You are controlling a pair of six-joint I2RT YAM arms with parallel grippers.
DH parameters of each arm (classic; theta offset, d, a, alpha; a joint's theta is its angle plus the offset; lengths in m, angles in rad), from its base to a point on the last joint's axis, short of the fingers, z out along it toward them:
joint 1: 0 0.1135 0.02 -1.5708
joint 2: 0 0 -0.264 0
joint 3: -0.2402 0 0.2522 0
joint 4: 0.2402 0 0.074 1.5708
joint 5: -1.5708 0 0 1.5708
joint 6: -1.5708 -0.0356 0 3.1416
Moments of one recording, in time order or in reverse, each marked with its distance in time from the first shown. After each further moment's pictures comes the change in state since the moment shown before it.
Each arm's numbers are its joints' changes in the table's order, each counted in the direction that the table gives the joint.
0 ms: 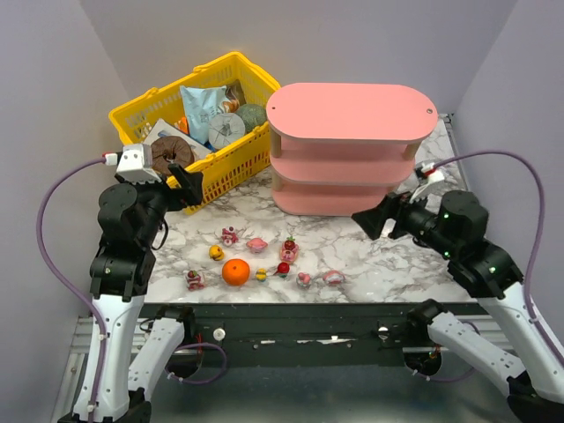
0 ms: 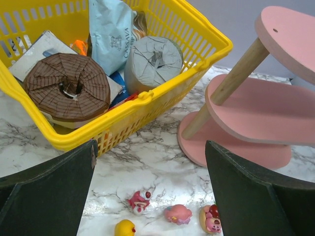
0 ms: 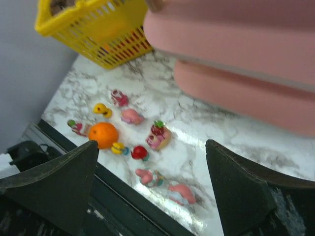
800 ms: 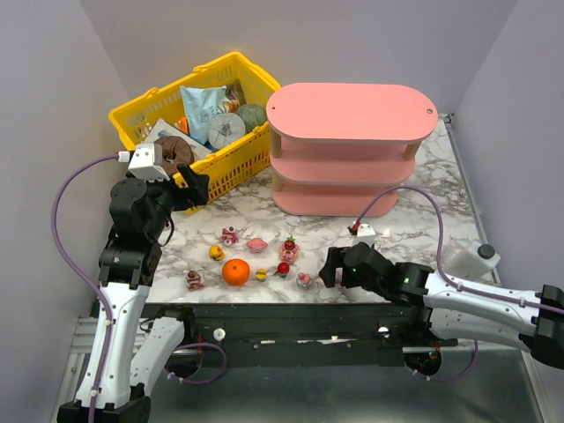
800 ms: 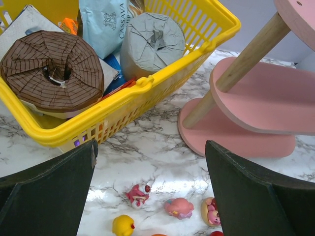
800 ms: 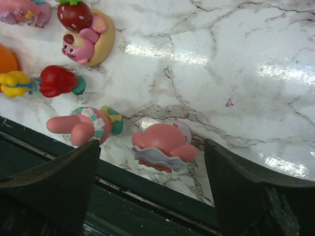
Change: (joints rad) left arm 0.000 0.033 0.070 -0.039 -0.034 0.006; right arm 0.564 0.208 0.545 -0.225 -0.515 -0.426
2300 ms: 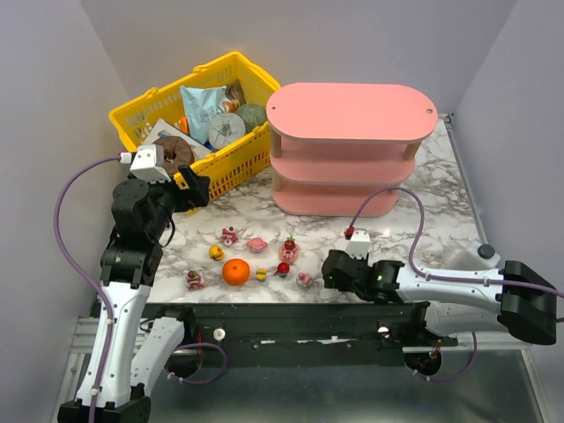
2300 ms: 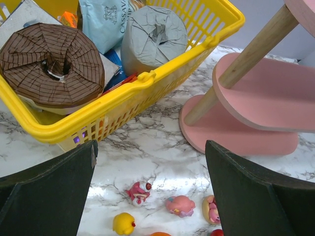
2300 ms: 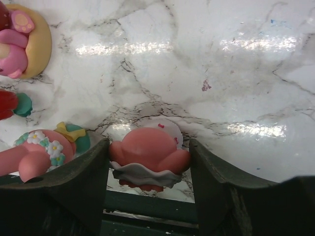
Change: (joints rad) left arm 0.000 -0.002 0.020 -0.004 0.000 0.000; right arm 0.095 0.268 -0.070 0.081 -0.176 -0.256
